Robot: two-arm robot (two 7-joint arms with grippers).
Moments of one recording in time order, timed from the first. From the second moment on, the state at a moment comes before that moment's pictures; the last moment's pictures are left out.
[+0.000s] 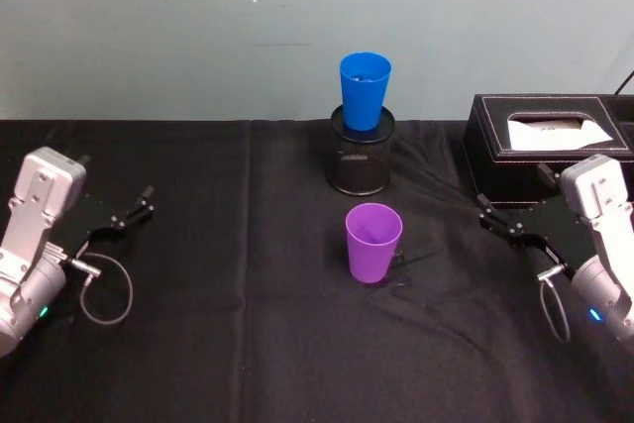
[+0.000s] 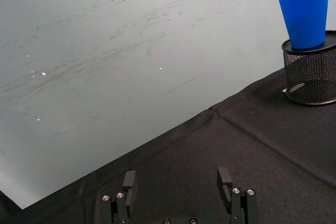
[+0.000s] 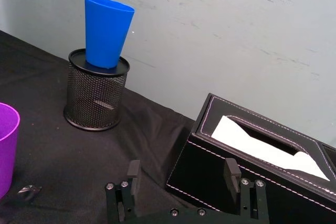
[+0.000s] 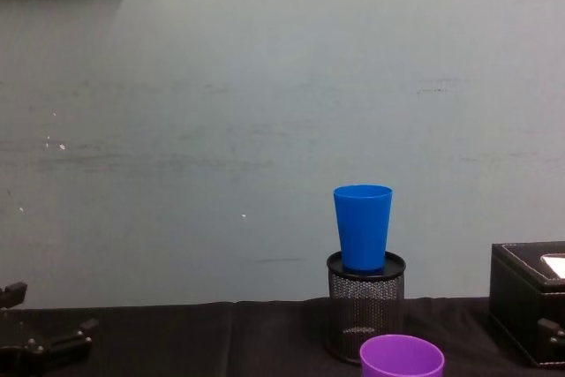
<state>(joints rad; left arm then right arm) -0.20 0.60 0.45 -1.41 -0.25 -0.12 0.03 0.20 0.60 -0.45 -1.41 0.25 -0.12 -0.03</state>
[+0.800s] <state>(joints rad) -0.20 0.60 0.45 -1.41 -0.25 -0.12 0.03 0.10 0.62 -0.45 -1.55 0.40 -0.17 0.25</state>
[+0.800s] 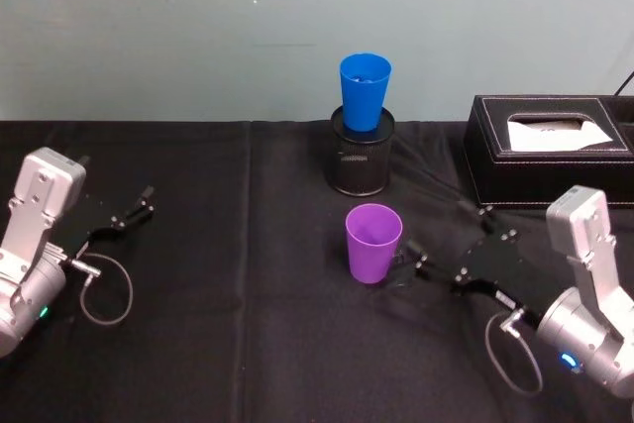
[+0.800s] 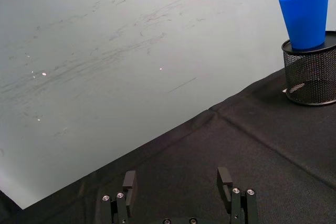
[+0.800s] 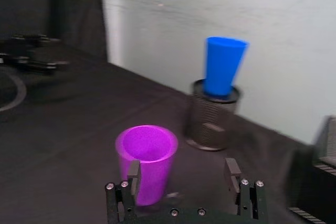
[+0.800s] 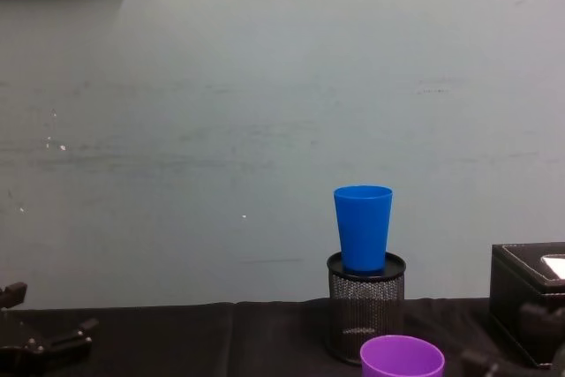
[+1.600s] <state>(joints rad) -0.20 0.60 0.45 -1.41 -0.25 -0.12 0.03 0.12 0.51 -0.47 -1.41 0.39 -0.22 0.37</state>
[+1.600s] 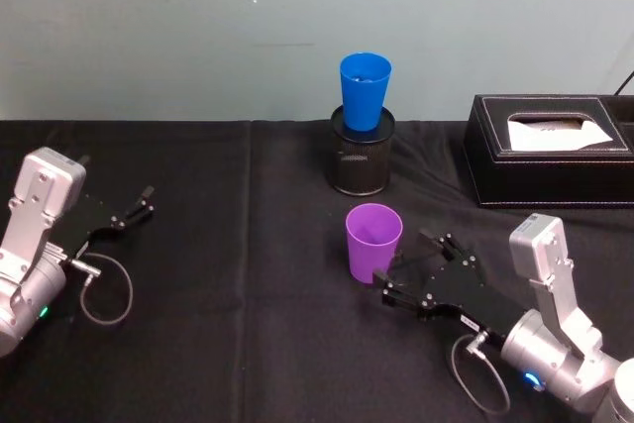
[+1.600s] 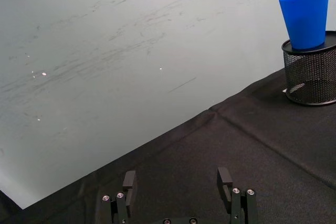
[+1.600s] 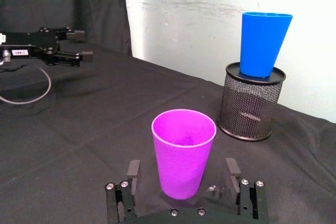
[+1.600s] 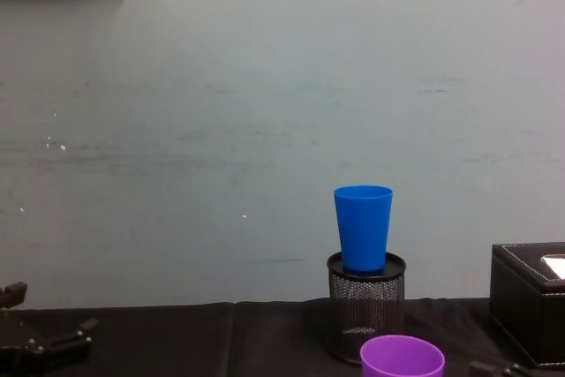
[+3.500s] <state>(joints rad) -0.20 0.60 0.45 -1.41 -0.25 -0.12 0.03 0.27 0.34 -0.44 -1.21 0.30 -0.24 0.45</state>
